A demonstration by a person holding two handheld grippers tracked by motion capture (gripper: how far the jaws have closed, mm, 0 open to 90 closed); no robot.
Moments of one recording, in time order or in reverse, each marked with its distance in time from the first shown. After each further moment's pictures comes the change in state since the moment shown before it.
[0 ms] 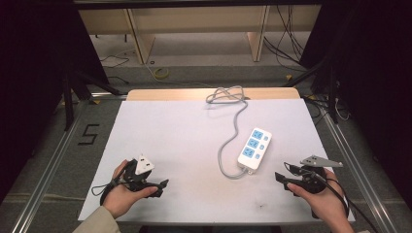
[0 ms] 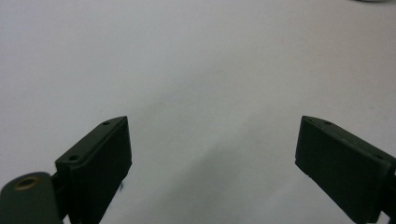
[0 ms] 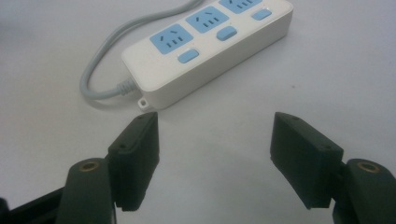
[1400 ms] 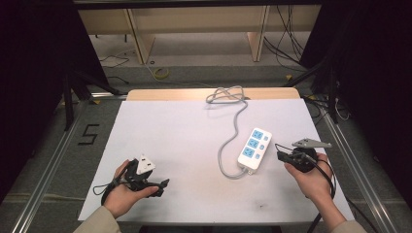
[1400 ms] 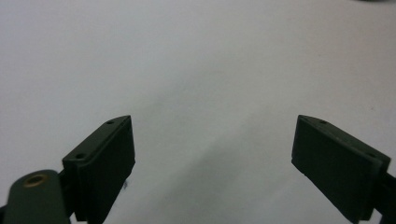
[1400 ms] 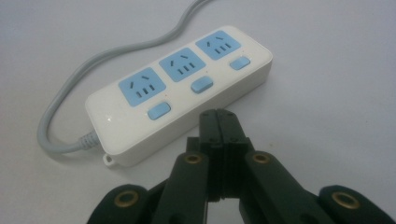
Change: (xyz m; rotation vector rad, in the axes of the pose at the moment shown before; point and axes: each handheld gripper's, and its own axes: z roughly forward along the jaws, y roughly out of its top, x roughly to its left) left arm -0.001 0.001 0.002 0.001 -0.006 0.003; right arm -0.008 0.042 0.029 -0.011 -0.063 -0.036
